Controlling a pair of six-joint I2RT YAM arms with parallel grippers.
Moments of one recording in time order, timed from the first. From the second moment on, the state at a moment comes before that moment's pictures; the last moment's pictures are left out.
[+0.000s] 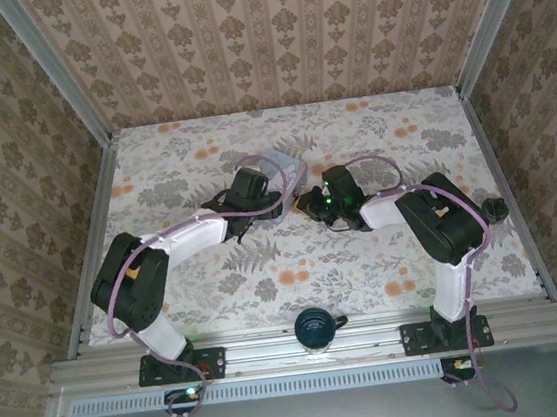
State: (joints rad) left arm -0.68 1.67 1.00 -0.17 -0.21 -0.41; right arm 0.47 1.90 0.88 0.38 -0.32 1.13
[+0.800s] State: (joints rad) left arm -0.66 1.66 0.98 -0.14 -0.15 -0.43; right arm 0.47 1.87 0.84 0.38 -0.32 1.12
